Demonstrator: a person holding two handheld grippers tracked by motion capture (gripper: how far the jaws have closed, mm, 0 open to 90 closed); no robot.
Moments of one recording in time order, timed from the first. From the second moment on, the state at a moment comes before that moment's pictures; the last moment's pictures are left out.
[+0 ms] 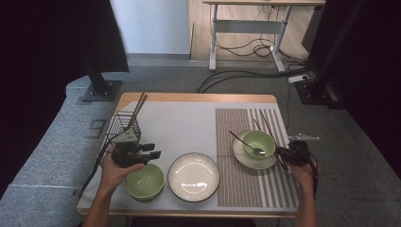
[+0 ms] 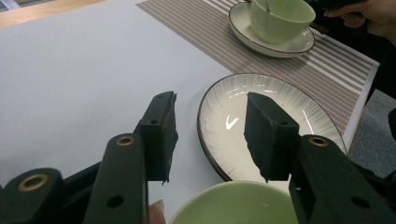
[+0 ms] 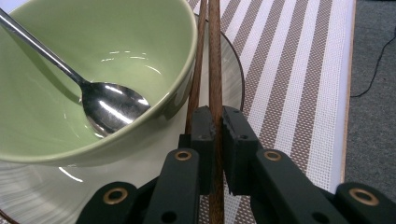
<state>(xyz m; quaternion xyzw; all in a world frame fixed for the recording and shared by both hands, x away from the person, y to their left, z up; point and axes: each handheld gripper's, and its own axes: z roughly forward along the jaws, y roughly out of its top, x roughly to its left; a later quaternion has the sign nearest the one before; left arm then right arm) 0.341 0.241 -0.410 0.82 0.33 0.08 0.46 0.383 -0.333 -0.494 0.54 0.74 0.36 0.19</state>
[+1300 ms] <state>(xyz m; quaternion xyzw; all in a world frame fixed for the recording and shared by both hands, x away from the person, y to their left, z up) 0.340 0.241 -0.410 0.82 0.33 0.08 0.46 0.383 -0.333 -0.495 0.54 0.74 0.36 0.20</state>
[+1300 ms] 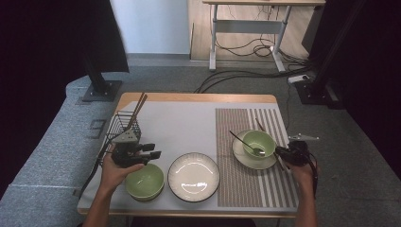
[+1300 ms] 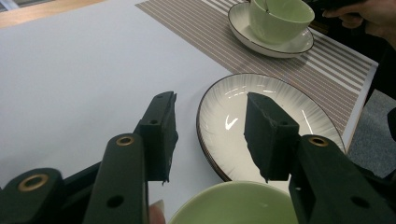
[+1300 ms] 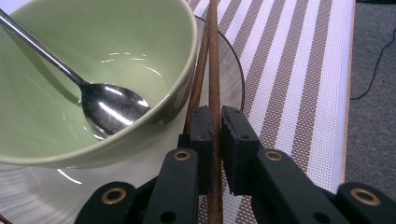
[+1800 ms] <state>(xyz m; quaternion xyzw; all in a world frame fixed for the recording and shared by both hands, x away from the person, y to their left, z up) 0.340 0.242 -0.410 0.82 0.33 0.08 0.46 0.381 -0.336 -0.492 0.54 0.73 0.37 0.19</state>
